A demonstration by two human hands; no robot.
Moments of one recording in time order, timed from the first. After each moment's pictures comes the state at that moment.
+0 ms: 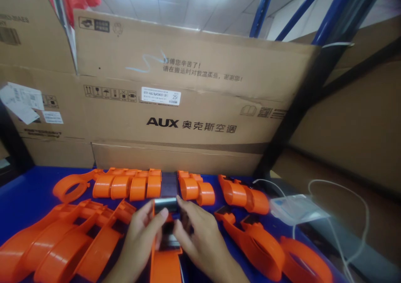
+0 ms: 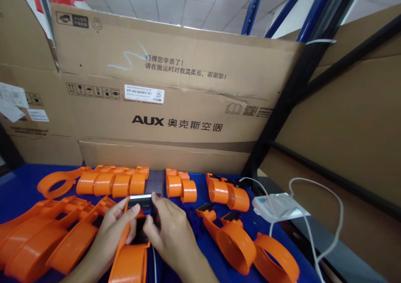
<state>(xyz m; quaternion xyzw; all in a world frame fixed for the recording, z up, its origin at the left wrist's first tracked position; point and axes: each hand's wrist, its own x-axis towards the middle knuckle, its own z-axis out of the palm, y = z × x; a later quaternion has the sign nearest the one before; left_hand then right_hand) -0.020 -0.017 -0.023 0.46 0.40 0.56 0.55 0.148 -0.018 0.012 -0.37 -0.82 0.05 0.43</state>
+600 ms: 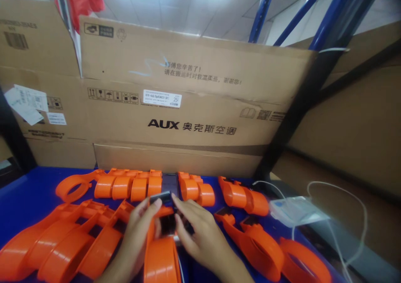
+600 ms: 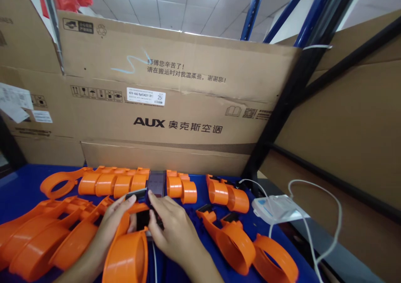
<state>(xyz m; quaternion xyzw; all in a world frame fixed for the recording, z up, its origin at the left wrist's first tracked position) -0.018 -0.014 -0.005 0.36 0.38 0.62 0.58 0.155 -0.007 0.012 -0.31 -0.86 0.06 0.40</state>
